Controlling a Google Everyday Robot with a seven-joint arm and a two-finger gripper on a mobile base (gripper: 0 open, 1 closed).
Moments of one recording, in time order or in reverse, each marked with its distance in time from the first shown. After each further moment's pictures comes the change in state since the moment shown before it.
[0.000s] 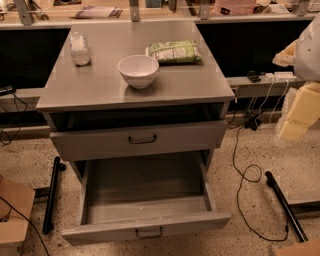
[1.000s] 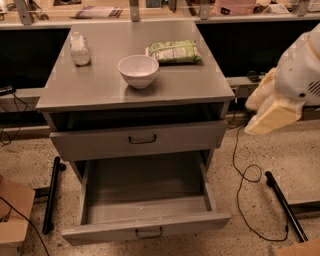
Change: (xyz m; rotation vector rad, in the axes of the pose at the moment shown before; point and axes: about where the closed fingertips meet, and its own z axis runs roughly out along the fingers) arm -0.019 0.017 0.031 -0.061 -0.114 -0.007
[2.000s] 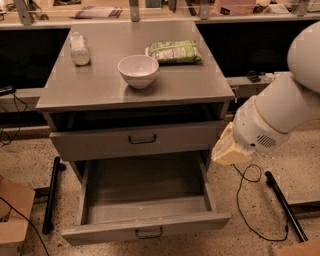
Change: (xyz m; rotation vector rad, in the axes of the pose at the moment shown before) arm -0.014 0.050 0.108 -0.163 -0.097 0.001
